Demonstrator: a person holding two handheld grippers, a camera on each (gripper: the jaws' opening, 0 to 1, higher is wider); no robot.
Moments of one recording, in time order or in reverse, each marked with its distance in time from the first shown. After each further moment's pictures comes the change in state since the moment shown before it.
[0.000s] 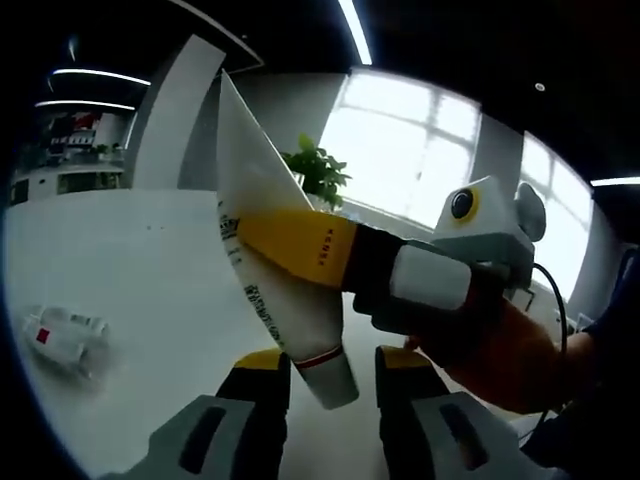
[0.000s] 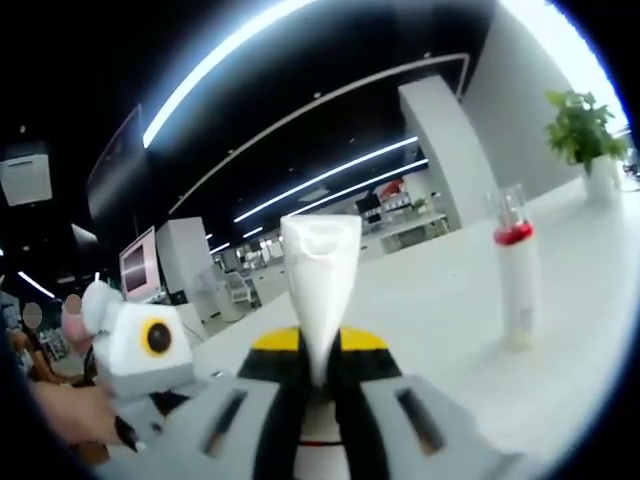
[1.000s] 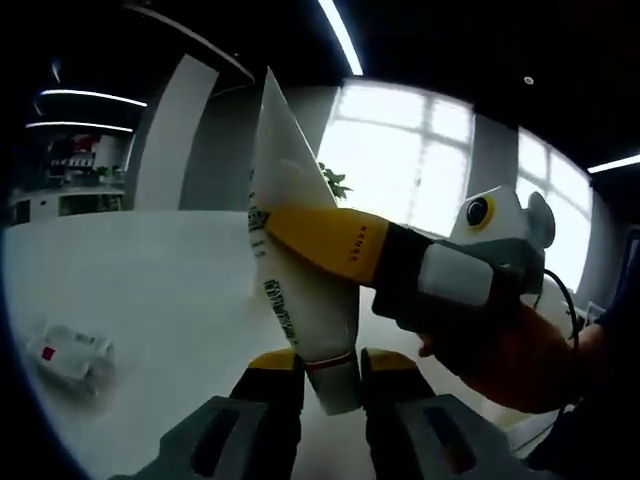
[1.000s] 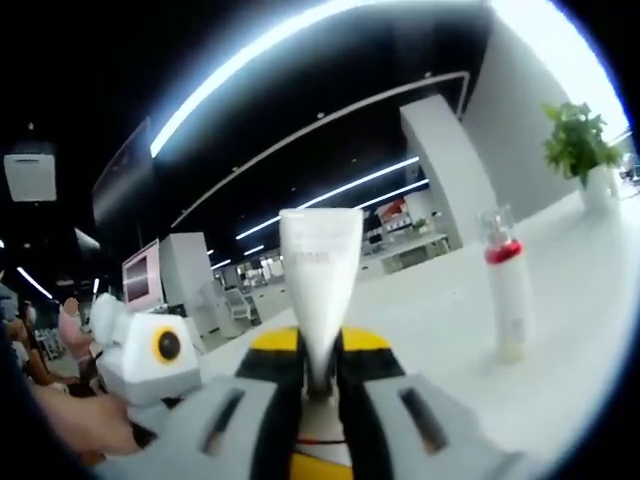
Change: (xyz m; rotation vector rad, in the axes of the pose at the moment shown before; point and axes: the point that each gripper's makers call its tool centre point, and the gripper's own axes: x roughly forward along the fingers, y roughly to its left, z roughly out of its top) left arm 0.003 0.002 0.006 0.075 -0.068 0.023; right arm -0.014 0.005 0.013 -0.022 -0.097 0.007
